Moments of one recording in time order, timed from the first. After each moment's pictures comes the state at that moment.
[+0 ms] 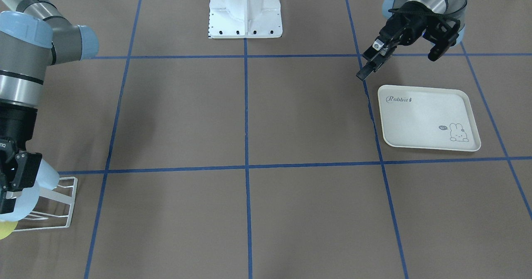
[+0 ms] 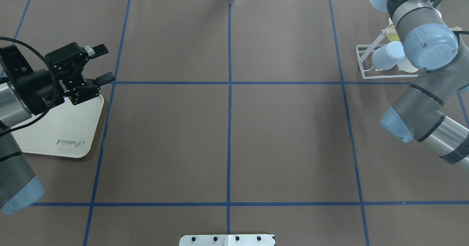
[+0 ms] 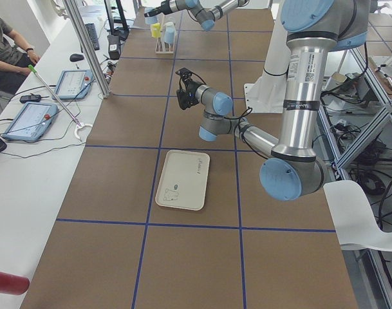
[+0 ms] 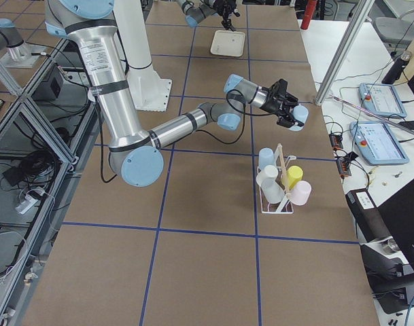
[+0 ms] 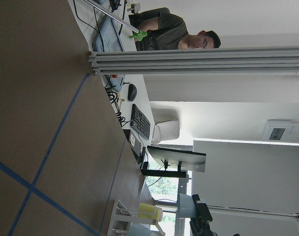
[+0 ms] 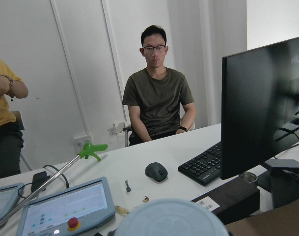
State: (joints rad) left arm -0.67 -1.62 -1.83 -3.18 -1.51 -1.99; right arm 0.89 -1.29 1.65 -0.83 1.01 1.17
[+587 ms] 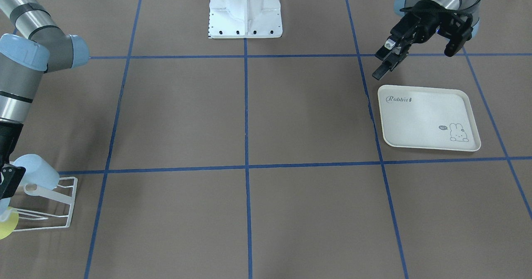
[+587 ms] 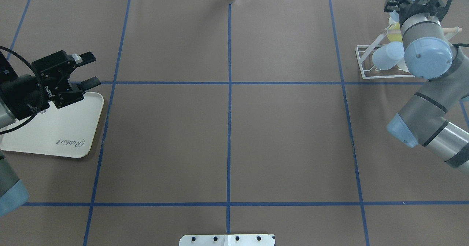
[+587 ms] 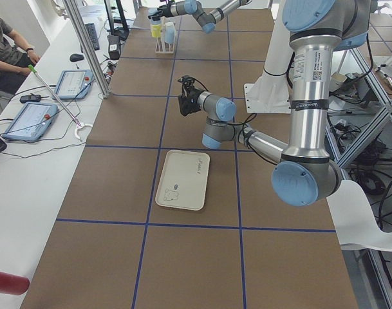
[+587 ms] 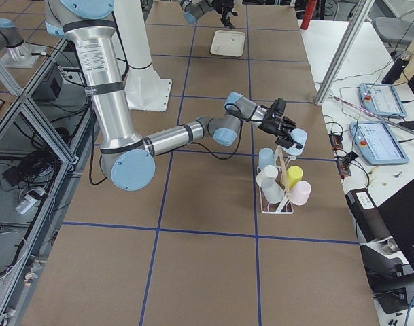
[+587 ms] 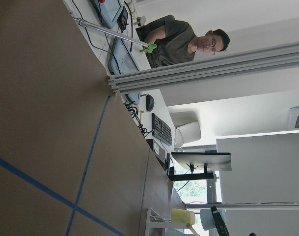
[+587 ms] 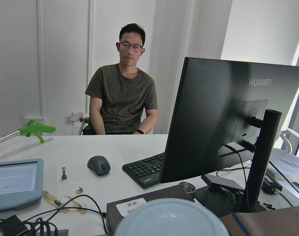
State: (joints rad) left arm -0.68 -1.57 -1.84 -3.18 -1.53 -1.93; right arm 0.89 -1.31 1.56 -0.84 0.95 1.06
